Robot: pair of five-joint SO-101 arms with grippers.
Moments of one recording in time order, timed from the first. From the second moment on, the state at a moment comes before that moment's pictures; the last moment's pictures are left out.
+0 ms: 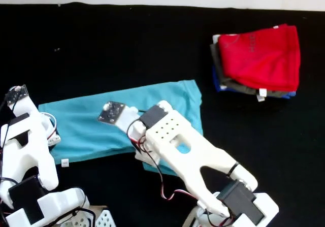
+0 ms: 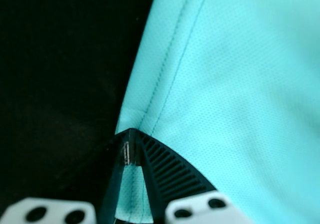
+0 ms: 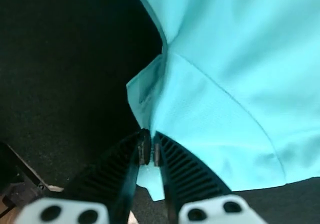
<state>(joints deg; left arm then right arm) -38.5 -5.0 49.7 42.7 -30.9 -48.9 -8.5 25.4 79.3 22.7</state>
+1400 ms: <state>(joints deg) -38.5 -5.0 49.7 42.7 -30.9 -40.4 1.1 36.1 69.1 25.9</state>
